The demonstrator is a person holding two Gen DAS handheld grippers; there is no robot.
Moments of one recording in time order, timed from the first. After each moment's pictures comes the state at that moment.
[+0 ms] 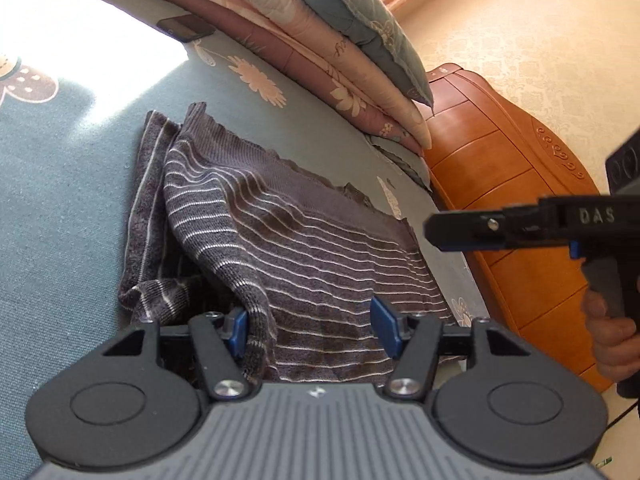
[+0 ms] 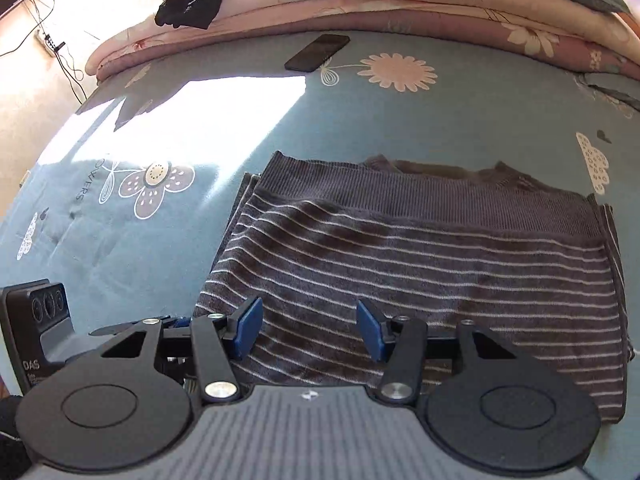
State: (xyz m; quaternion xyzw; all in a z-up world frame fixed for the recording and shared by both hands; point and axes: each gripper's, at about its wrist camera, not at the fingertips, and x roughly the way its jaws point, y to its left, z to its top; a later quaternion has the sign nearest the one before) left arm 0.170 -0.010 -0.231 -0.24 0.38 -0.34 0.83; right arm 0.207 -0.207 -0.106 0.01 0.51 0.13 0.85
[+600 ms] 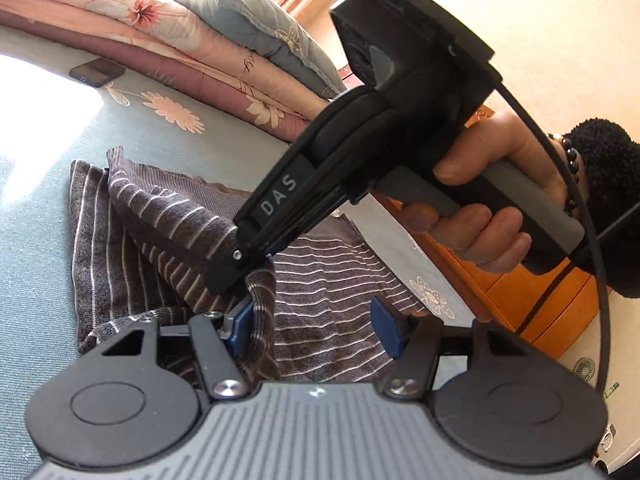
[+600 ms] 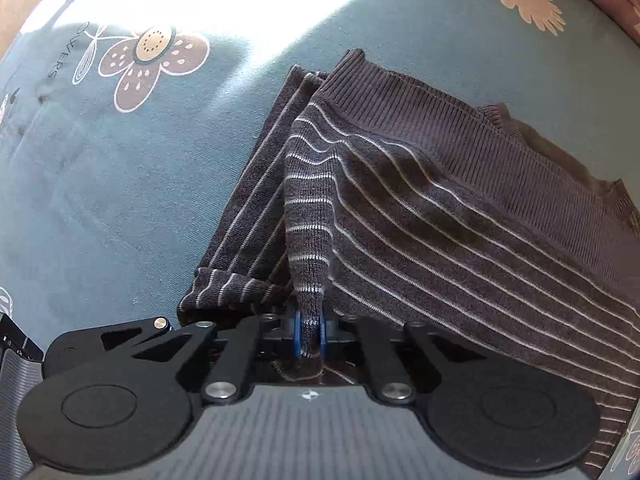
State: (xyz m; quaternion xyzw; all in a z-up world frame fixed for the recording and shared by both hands) left arm 0.169 -0.002 -0.231 -0.21 0.32 -0.42 0.82; right arm 0.283 -0.150 -0.177 -0.06 0.66 0.17 0.73
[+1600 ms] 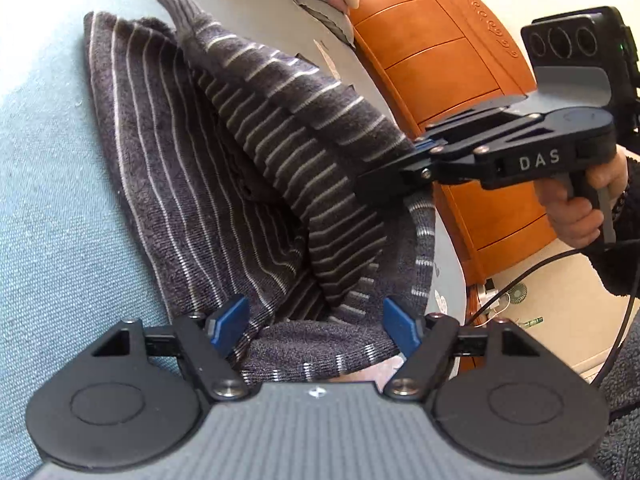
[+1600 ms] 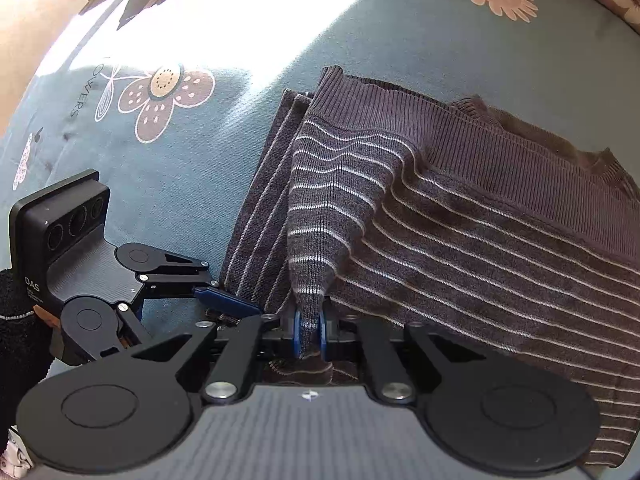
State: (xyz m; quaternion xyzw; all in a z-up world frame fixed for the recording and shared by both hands) left arm 0.270 0.020 -0.283 -0.20 0.52 -0.52 0.65; right arm 0.268 -0.171 -0.161 -0.01 0.65 0.18 0.73
